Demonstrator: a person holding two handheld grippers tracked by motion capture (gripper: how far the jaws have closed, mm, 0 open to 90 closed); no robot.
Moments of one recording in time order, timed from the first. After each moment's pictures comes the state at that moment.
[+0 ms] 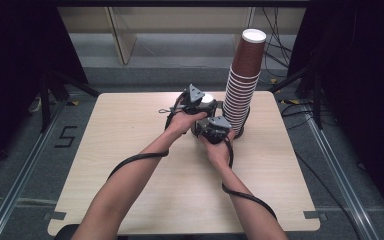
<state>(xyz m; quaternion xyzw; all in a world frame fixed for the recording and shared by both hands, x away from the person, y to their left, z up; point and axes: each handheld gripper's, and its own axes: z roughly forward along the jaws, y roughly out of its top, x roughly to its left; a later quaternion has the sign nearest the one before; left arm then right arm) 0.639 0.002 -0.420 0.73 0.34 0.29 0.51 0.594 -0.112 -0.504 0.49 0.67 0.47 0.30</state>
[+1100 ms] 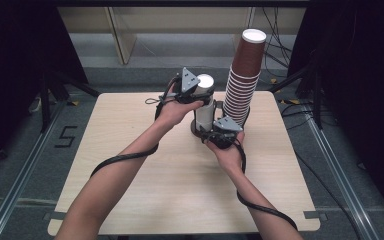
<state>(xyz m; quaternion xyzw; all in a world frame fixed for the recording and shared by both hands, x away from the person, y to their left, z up) 0.594 0.023 -0.333 0.71 0.29 0.33 0.55 0.549 -0.134 -0.460 0.41 0.70 0.48 0.33</state>
